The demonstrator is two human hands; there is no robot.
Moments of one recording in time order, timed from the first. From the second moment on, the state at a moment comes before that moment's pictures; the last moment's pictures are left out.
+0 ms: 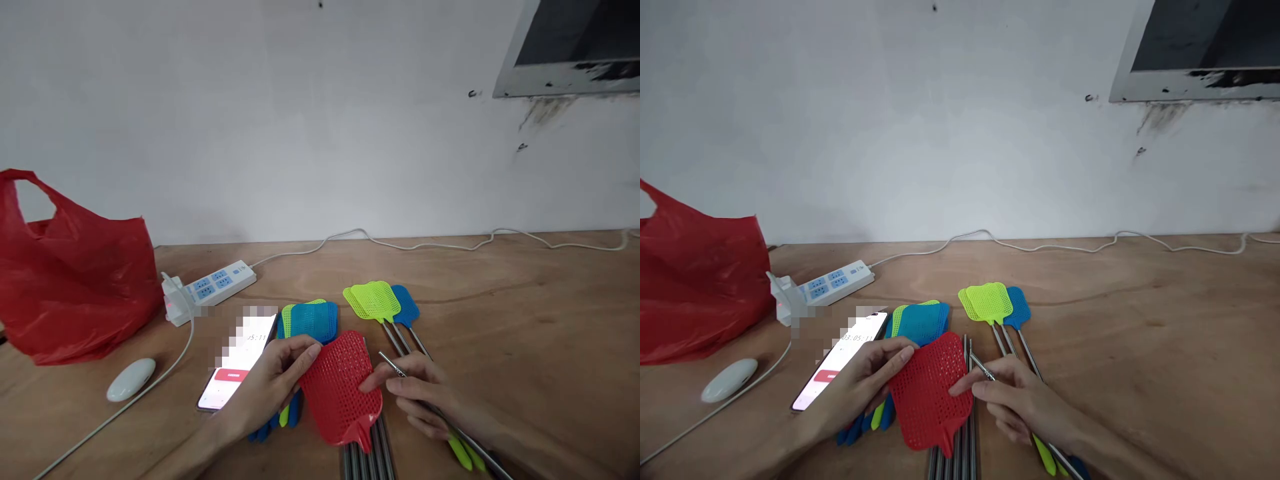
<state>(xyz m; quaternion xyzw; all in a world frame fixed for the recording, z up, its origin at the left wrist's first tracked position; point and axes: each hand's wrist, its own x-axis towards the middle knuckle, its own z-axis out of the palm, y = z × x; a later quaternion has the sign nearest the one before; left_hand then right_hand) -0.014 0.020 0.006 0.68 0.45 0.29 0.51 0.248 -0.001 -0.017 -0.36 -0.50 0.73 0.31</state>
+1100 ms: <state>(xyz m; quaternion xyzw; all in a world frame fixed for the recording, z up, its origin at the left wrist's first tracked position) -0.033 0.049 -0.006 0.77 0.55 0.30 0.13 0.253 0.016 -0.018 -0.37 -0.43 0.70 0.45</state>
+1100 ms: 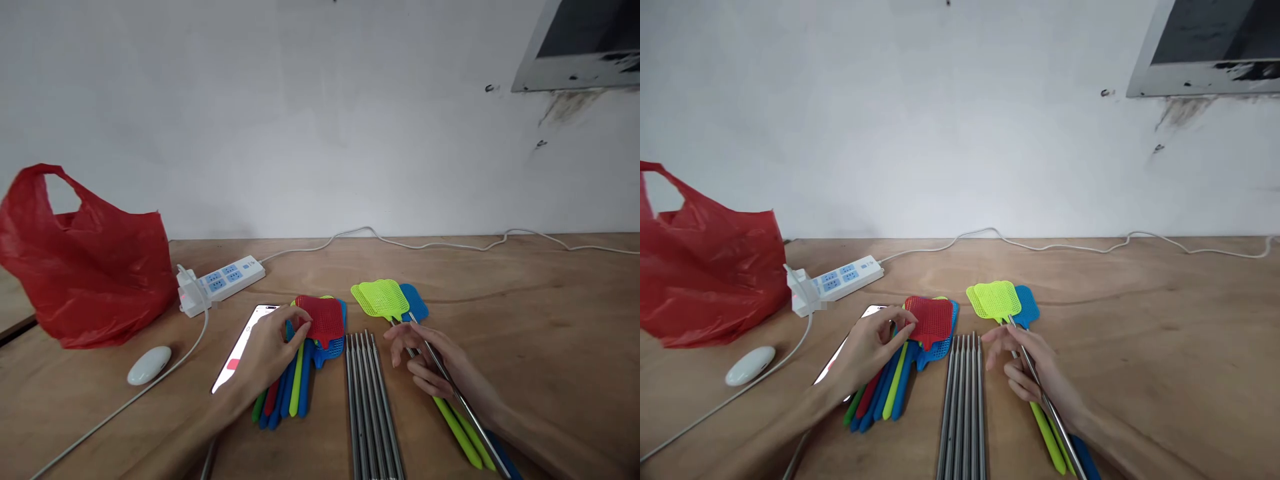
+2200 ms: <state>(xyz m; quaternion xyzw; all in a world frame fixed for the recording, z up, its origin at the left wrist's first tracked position) -0.025 0.028 -0.007 0.89 0.36 0.26 0.08 0.255 0.018 -0.038 -0.52 -0.68 0.31 0.42</state>
